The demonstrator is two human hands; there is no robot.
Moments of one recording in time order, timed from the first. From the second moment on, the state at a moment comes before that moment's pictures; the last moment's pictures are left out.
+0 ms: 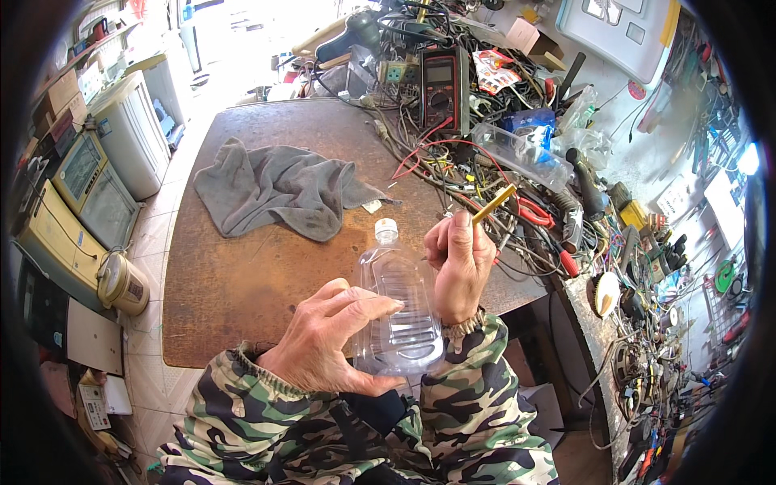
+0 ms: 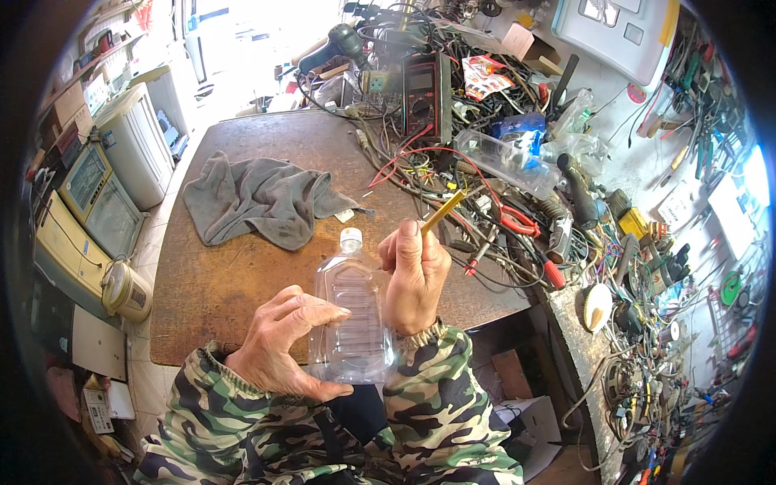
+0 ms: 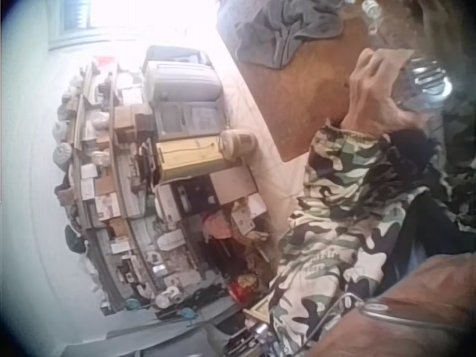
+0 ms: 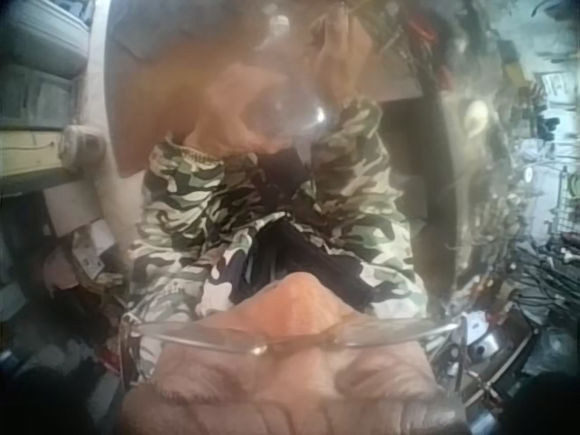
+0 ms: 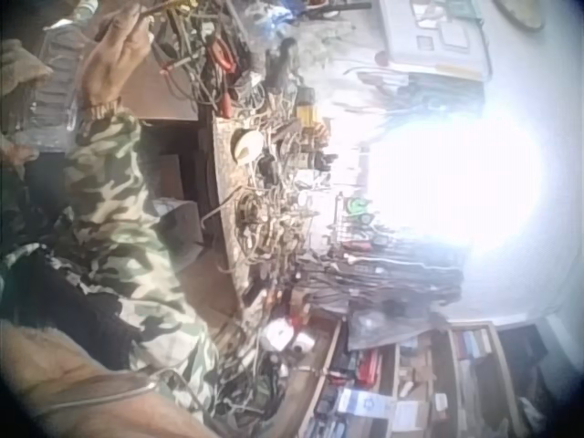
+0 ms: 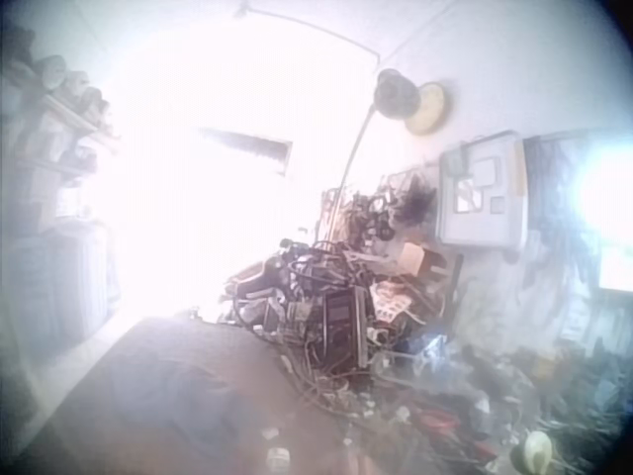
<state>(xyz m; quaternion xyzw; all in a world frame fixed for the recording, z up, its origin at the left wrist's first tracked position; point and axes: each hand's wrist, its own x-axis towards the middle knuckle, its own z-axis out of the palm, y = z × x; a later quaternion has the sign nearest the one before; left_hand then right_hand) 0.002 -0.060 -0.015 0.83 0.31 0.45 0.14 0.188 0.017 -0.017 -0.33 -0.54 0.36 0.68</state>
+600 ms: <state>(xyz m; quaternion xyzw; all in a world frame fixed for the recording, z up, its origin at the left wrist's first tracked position) 0.005 -0.059 -0.013 0.82 0.32 0.46 0.14 0.183 0.020 -0.022 -0.32 -0.50 0.35 0.72</state>
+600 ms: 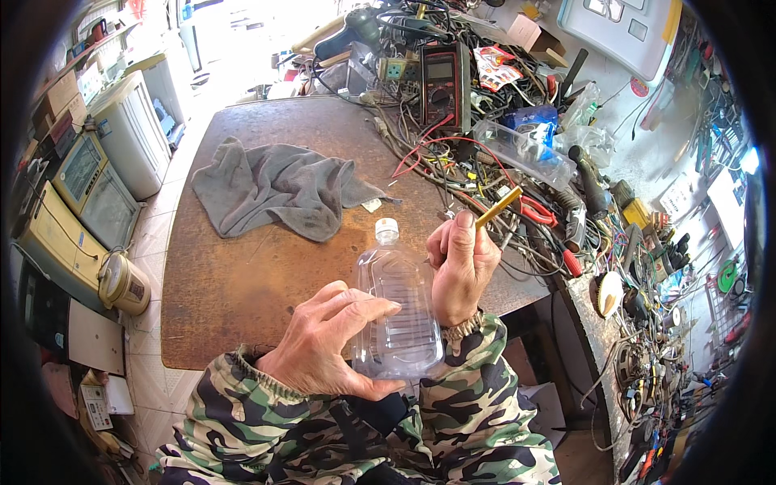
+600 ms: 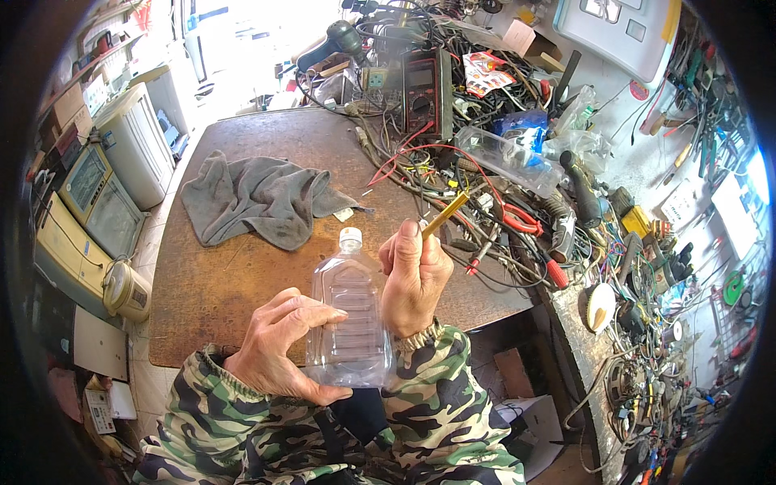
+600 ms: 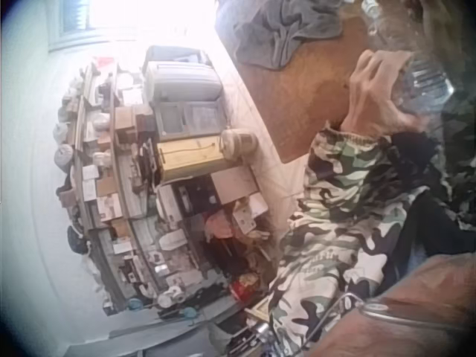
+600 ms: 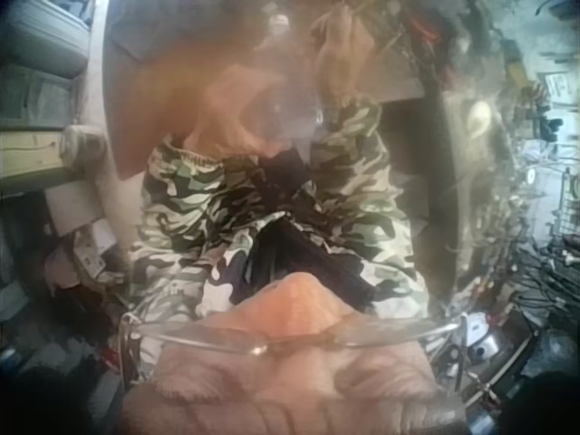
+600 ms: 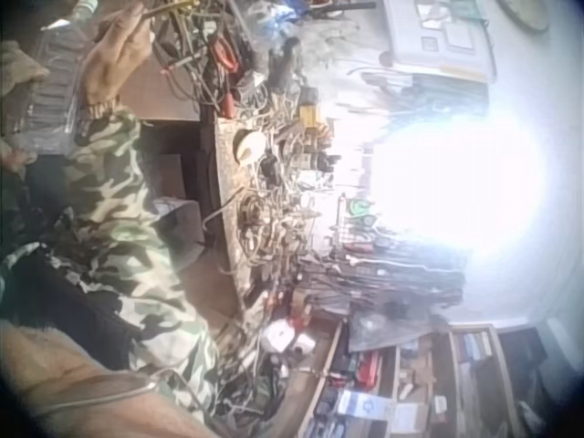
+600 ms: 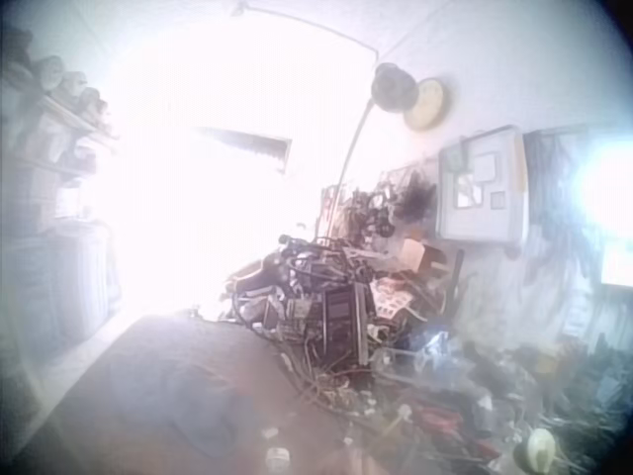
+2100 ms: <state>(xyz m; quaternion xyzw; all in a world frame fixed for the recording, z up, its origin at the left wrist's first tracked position) 0.025 -0.069 -0.025 0.79 0.34 0.49 0.14 0.198 0.007 0.012 -0.53 -0.52 0.29 0.60</state>
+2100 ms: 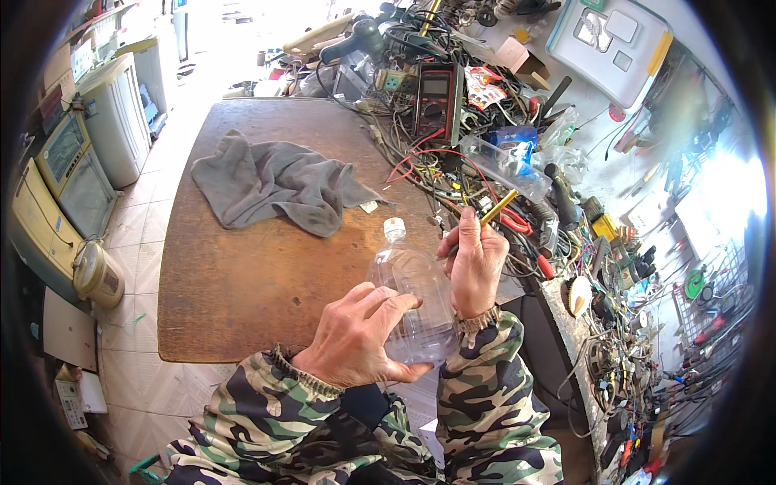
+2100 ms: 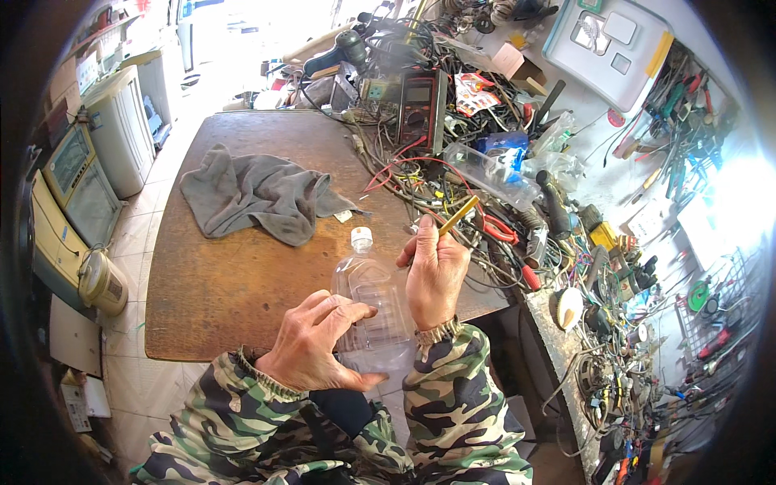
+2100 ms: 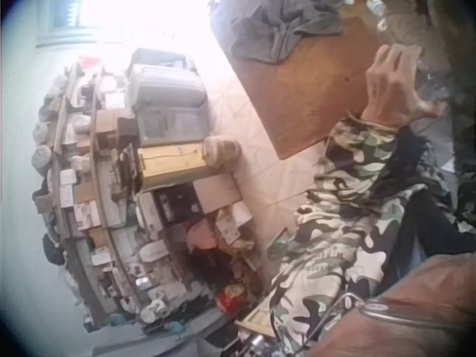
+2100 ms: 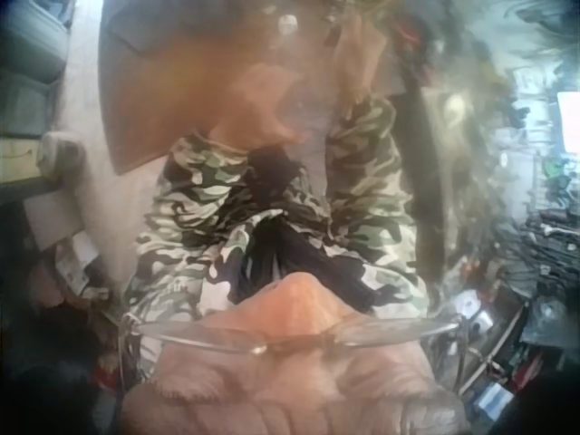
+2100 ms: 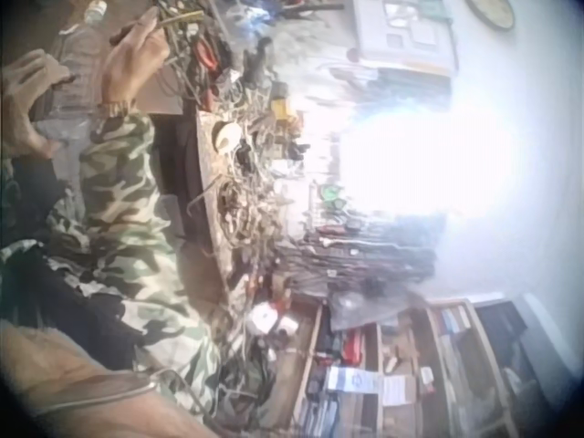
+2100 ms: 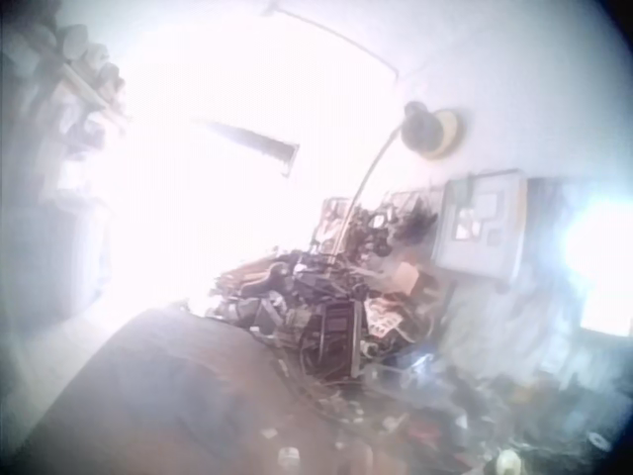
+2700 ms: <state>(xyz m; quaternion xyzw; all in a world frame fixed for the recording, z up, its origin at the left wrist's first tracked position) 0.032 -0.068 -0.027 0.78 0.34 0.51 0.13 0.201 0.006 0.013 -0.50 -0.51 0.34 0.62</state>
